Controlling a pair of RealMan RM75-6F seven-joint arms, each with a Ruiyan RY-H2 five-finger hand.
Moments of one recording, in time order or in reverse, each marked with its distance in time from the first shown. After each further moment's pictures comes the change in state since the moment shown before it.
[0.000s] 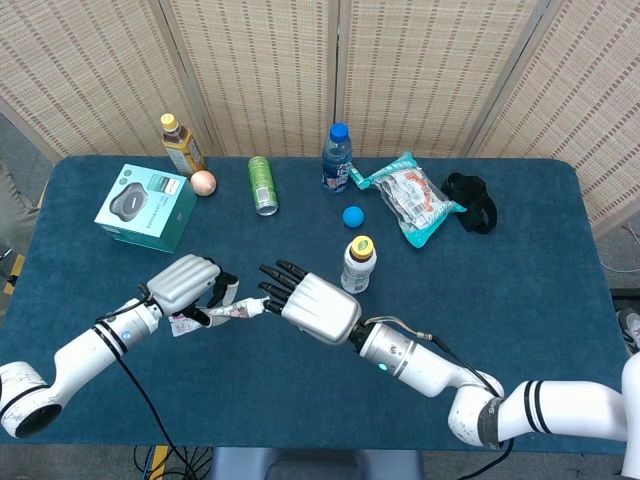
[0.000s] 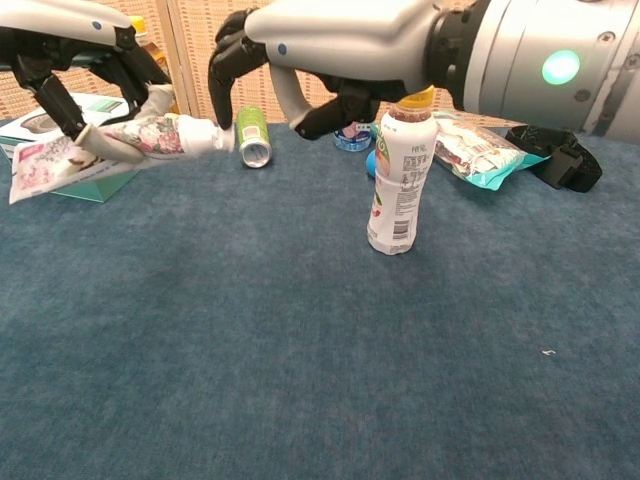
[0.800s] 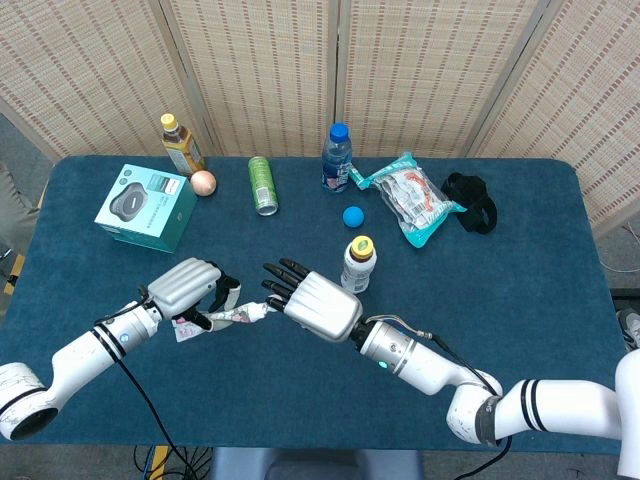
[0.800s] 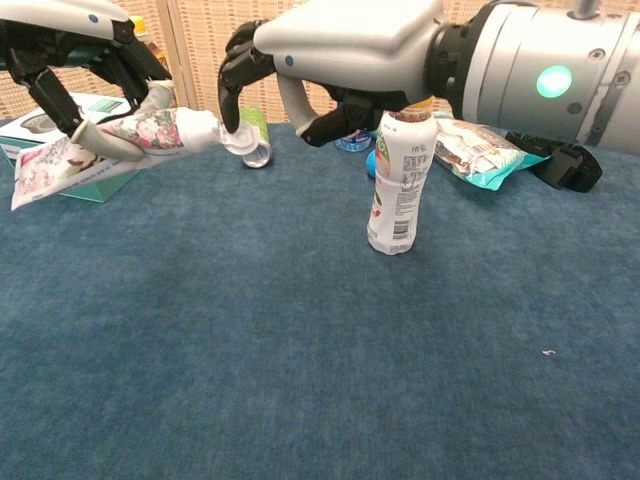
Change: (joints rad) left arm -0.004 0.018 0.013 -0.015 0.048 0.019 -0.091; right arm 0.005 -0.022 -0.016 0.036 -0.002 0.014 0.008
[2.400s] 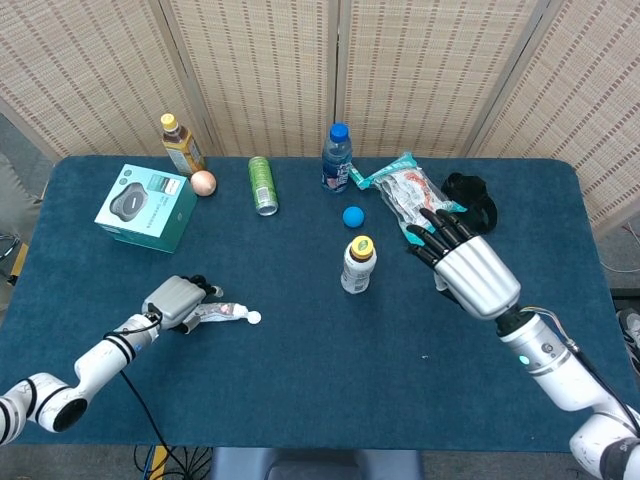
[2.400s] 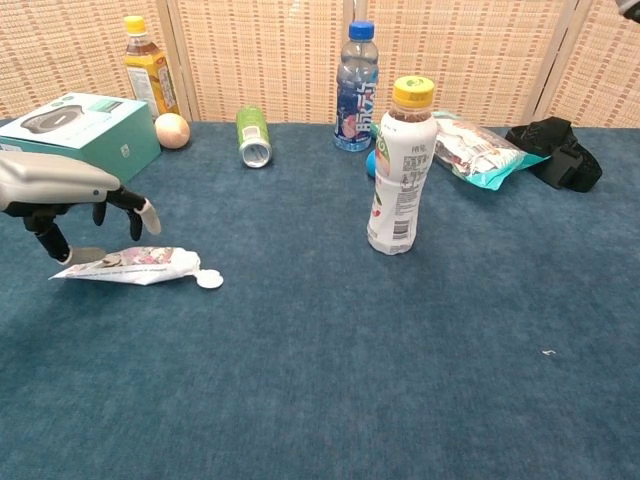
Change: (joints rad) left arm 0.047 -0.281 0.124 0.307 -0.223 -0.063 0.567; right arm -0.373 0.409 -0.078 -0.040 -0.159 0.348 0.246
